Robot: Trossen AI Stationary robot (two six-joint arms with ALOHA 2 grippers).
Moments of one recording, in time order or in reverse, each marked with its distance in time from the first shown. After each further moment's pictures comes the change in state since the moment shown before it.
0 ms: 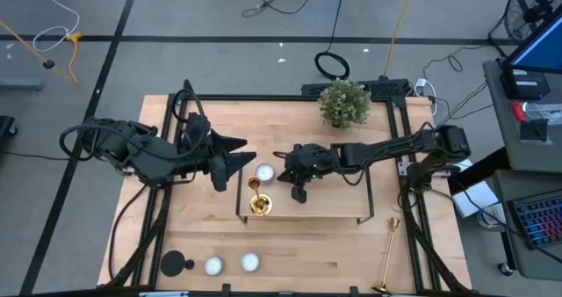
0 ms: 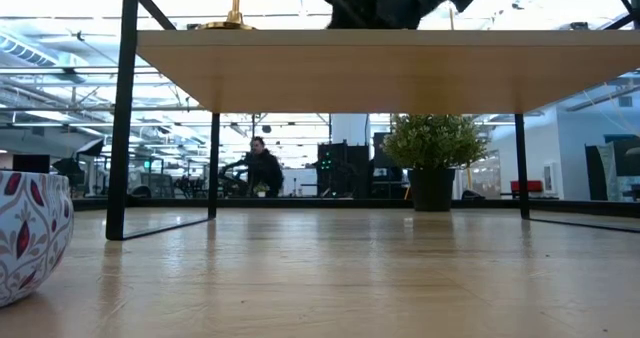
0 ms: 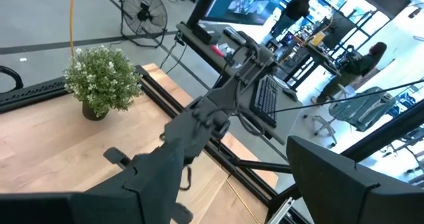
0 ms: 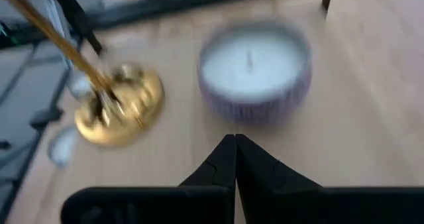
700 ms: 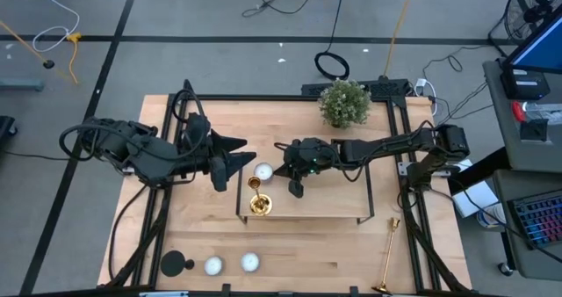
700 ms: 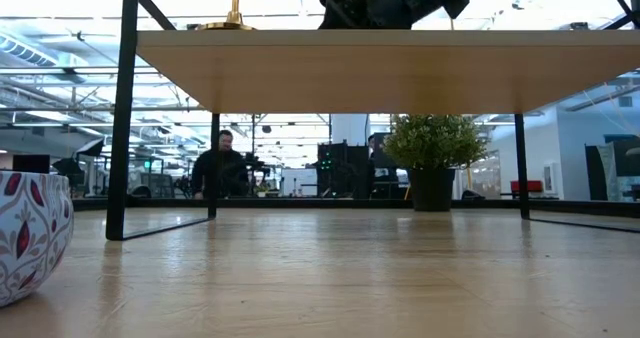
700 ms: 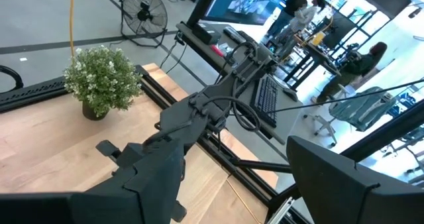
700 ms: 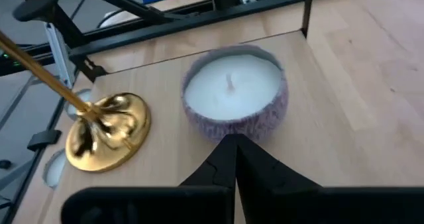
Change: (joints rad) left arm 0.000 0.000 0.000 -0.001 0.000 -0.001; right arm -0.034 0.005 0.002 0.073 -0.011 0.015
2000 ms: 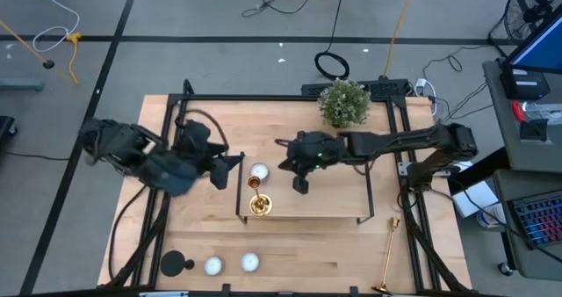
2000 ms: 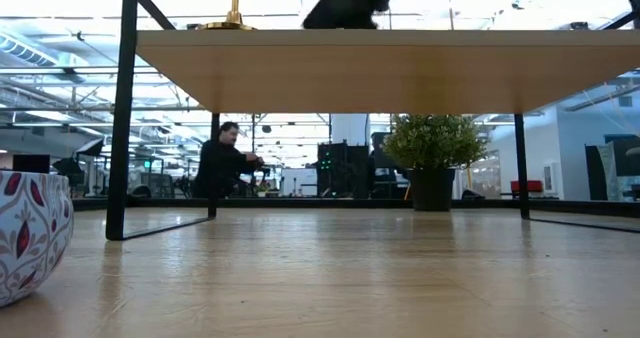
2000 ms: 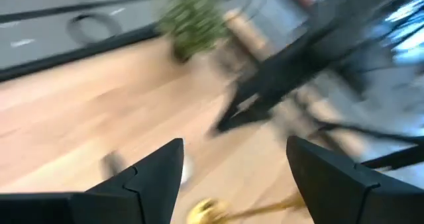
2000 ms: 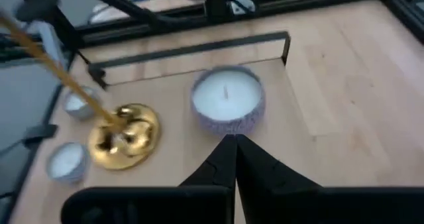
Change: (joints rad) left arm -0.015 0.023 0.000 -0.517 0.006 -0.373; right arm 0.016 -0.078 0.174 -0.305 0.078 -0.048
